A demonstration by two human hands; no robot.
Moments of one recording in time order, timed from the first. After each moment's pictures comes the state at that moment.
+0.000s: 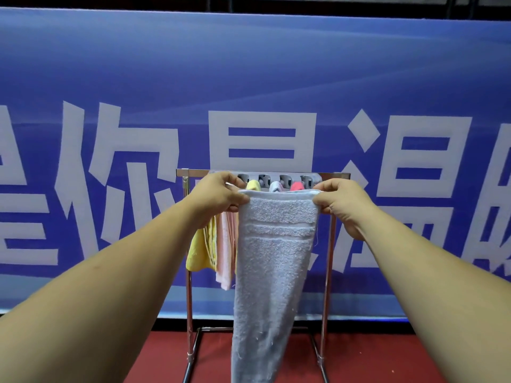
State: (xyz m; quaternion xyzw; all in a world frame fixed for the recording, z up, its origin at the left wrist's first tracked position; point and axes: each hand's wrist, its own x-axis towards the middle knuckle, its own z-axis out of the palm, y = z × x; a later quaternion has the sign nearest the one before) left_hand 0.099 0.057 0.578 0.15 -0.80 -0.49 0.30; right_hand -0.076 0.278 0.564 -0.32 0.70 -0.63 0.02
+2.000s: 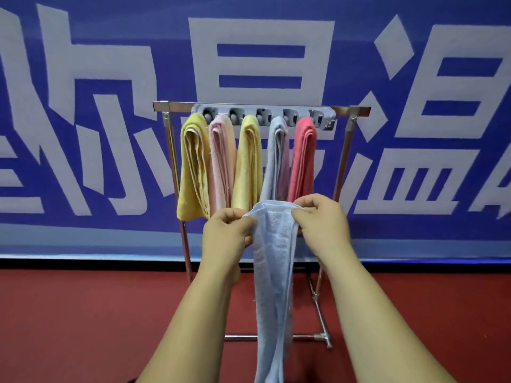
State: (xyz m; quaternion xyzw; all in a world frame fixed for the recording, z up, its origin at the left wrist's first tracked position) left_hand 0.061 0.102 0.394 0.26 -0.55 -0.71 0.36; right_hand -0.059 0.227 0.411 -0.23 0.77 -0.59 0.00
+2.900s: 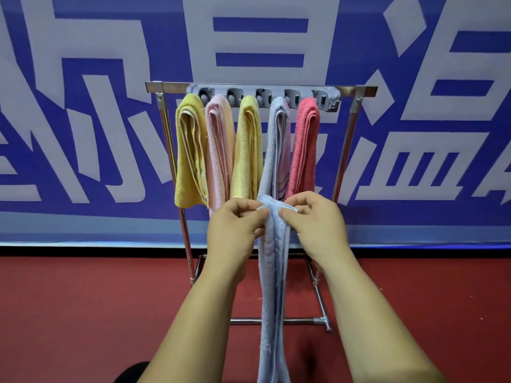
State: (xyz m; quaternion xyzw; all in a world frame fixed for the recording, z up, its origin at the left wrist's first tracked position) left_hand 0.062 0.120 0.394 0.25 -0.59 -0.69 0.35; right_hand -0.043 0.229 0.395 -0.27 0.74 -0.61 0.04
